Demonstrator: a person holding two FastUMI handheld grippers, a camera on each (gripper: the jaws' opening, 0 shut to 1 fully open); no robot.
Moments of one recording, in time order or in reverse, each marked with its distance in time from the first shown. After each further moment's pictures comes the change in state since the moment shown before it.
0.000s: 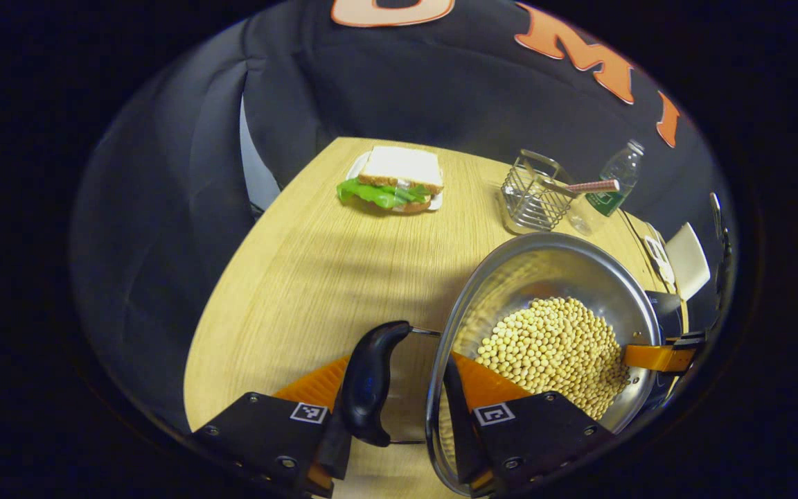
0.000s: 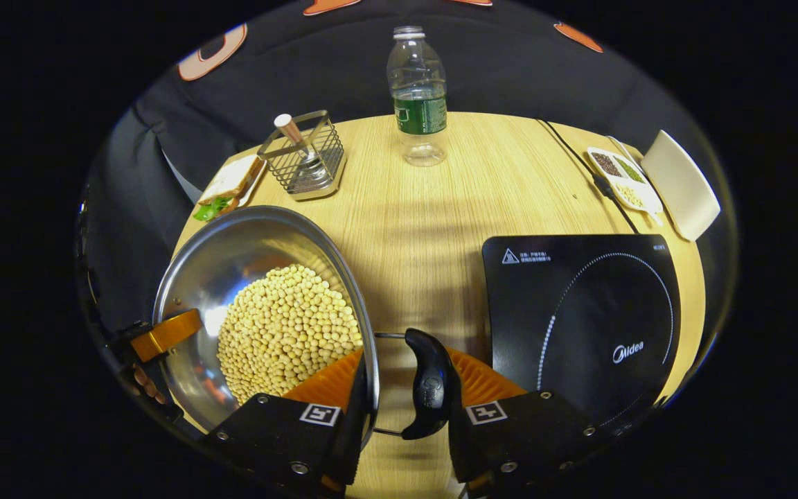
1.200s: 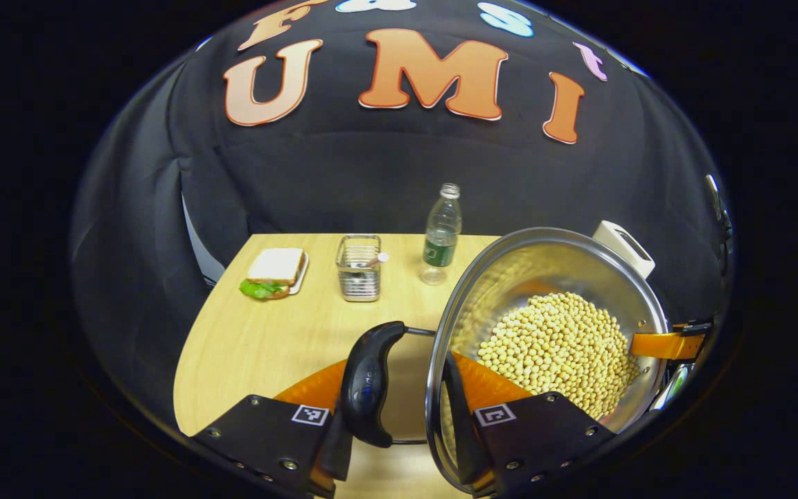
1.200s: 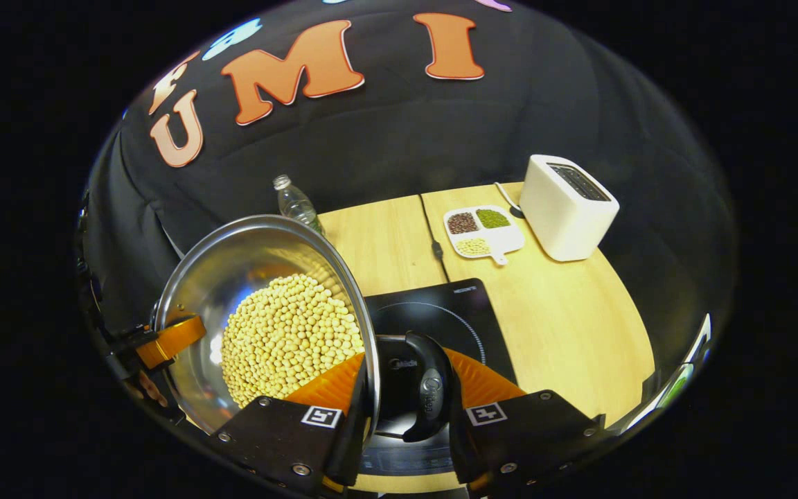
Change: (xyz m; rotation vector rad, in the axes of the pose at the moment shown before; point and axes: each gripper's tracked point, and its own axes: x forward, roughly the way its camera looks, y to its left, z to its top) left arm 0.027 -0.027 -0.006 0.148 -0.205 -0.121; right arm -0.162 -0.209 0.028 0.107 -0.272 -0.066
